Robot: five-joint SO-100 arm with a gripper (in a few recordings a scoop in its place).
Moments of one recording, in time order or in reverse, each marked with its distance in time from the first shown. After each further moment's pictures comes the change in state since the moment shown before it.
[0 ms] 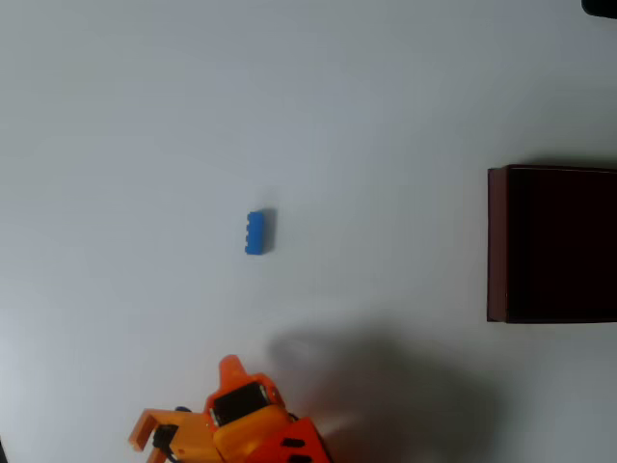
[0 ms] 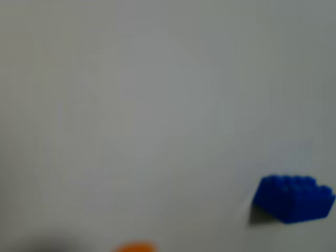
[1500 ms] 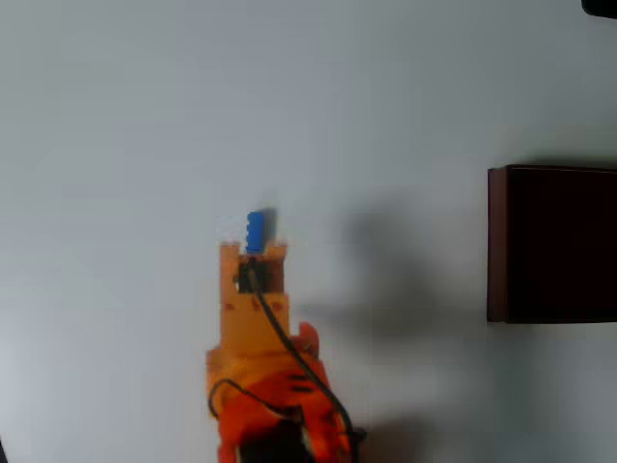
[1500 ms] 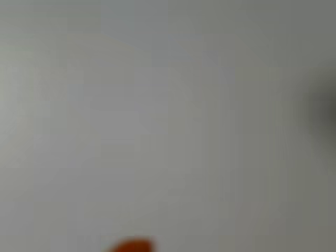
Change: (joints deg) arm 11.1 -48.9 -27.6 -4.8 102.9
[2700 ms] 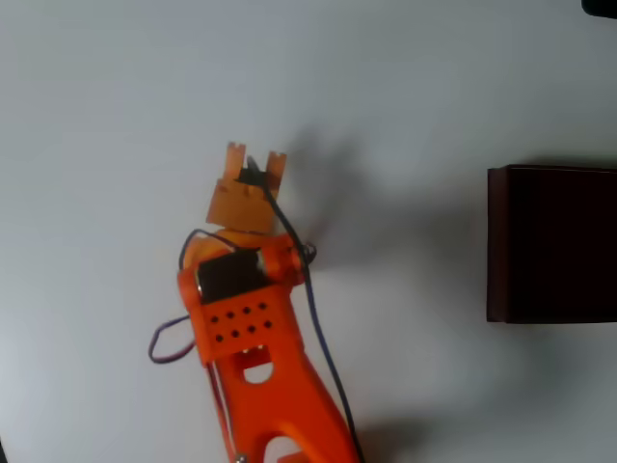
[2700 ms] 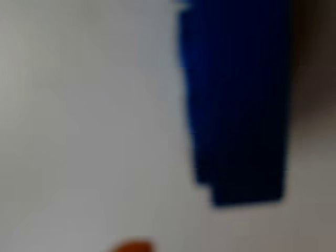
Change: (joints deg) arm 1.0 -48.3 -28.5 -6.1 8.2
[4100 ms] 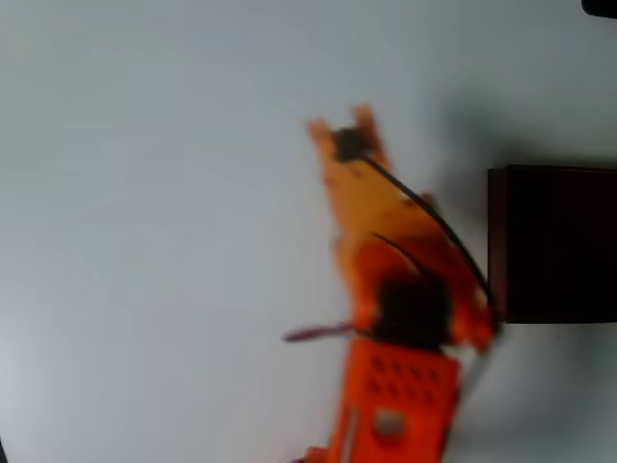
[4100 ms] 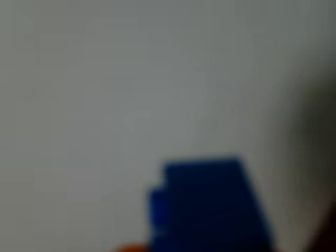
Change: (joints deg) arm 33.4 18.5 -3.7 0.6 -66.1
